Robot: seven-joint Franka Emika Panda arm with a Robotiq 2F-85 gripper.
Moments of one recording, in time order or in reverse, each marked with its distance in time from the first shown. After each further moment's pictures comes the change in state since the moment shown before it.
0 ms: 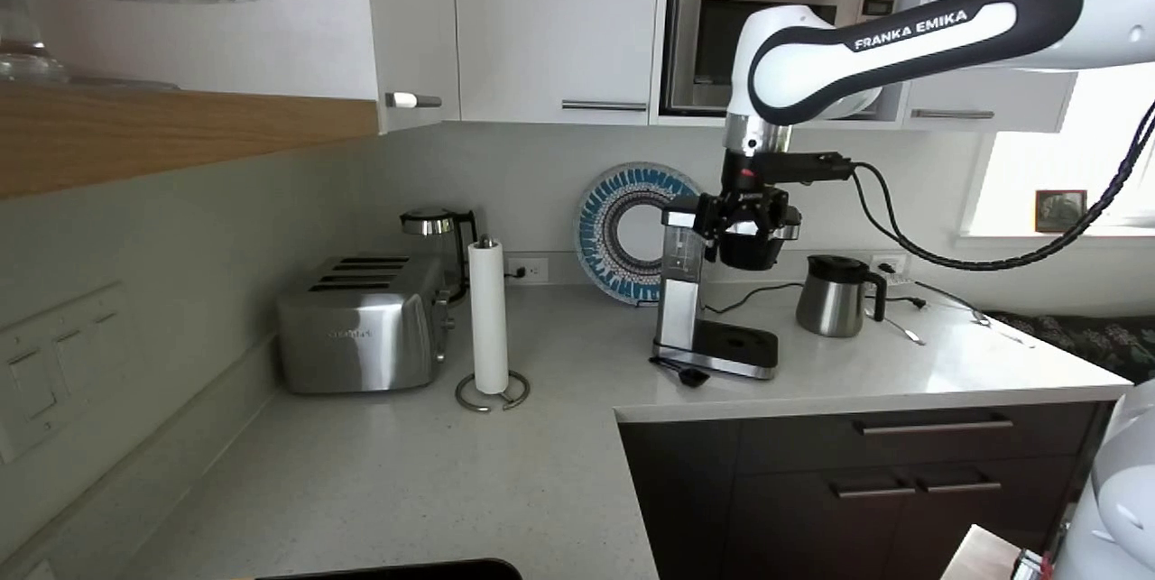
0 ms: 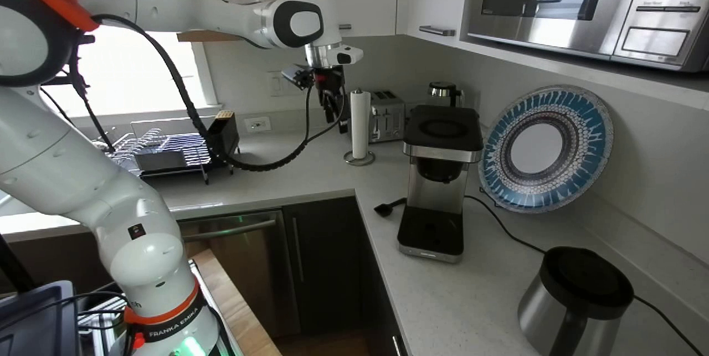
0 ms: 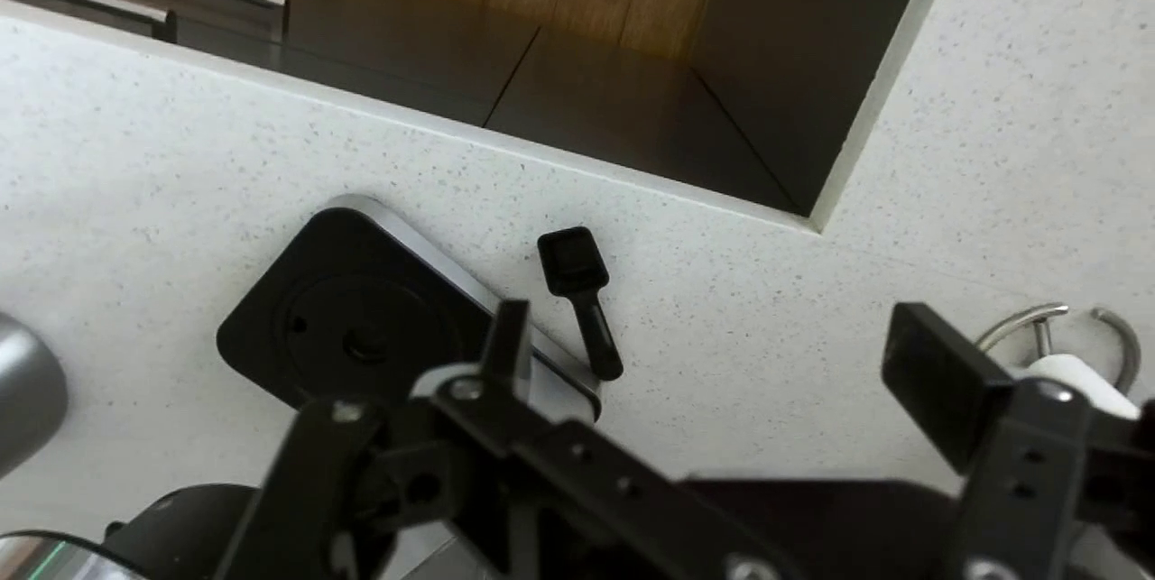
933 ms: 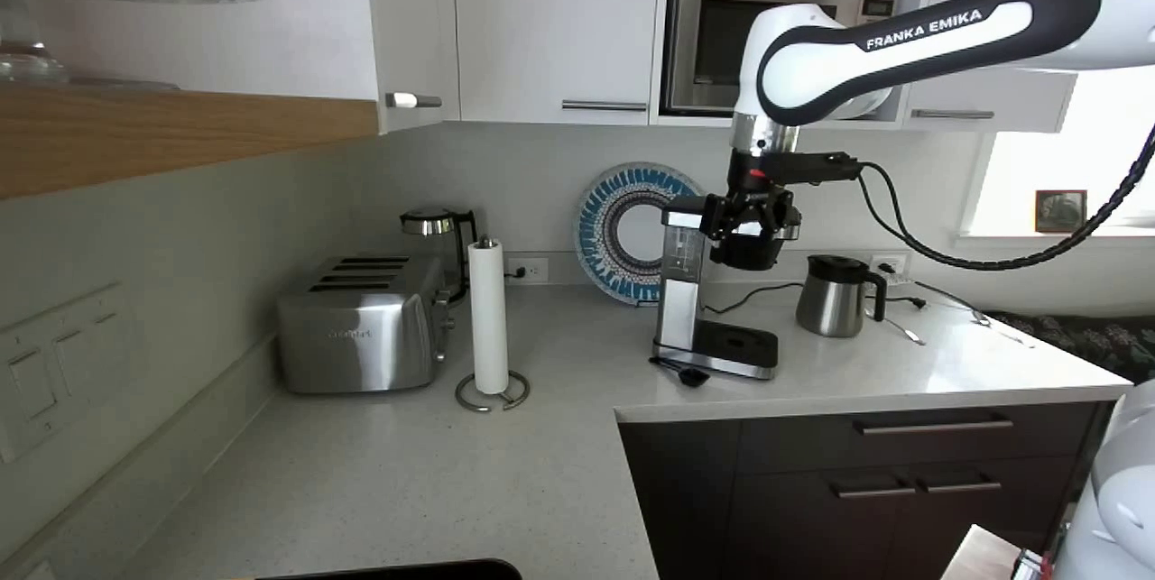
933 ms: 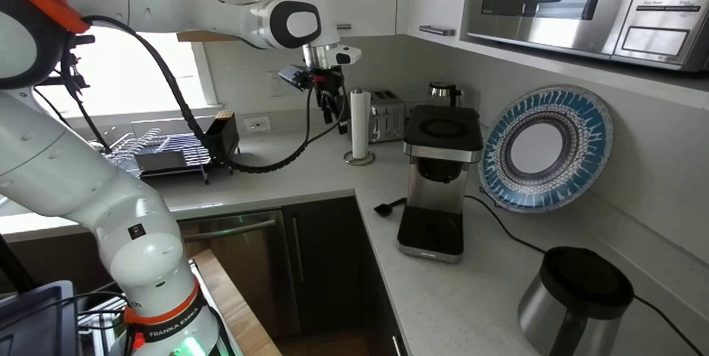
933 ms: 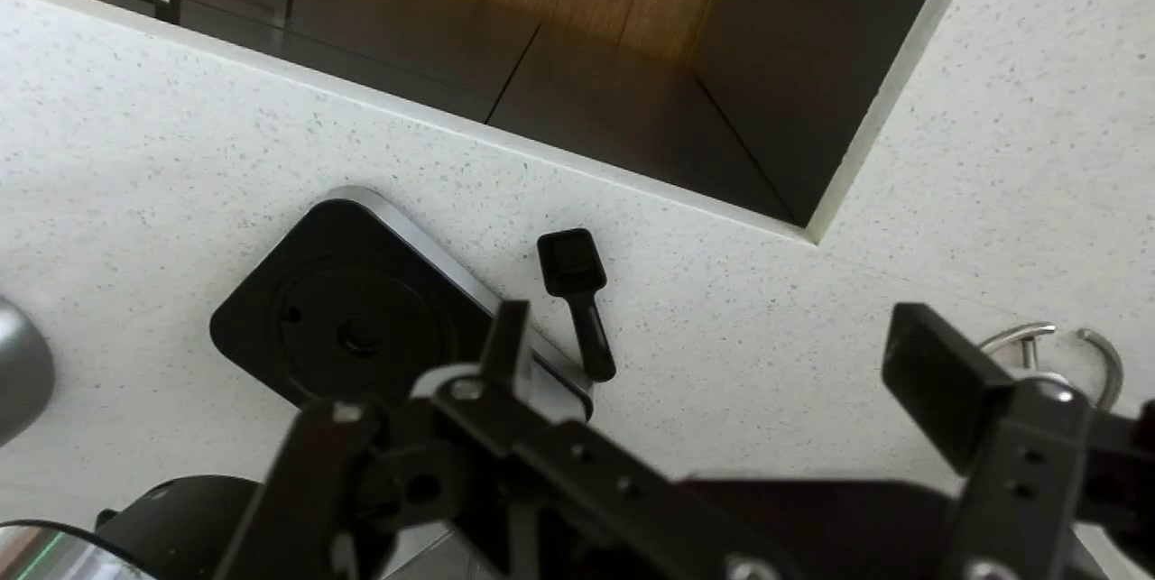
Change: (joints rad) arm 0.000 -0.022 -0.005 -0.024 0.000 0.008 -0.045
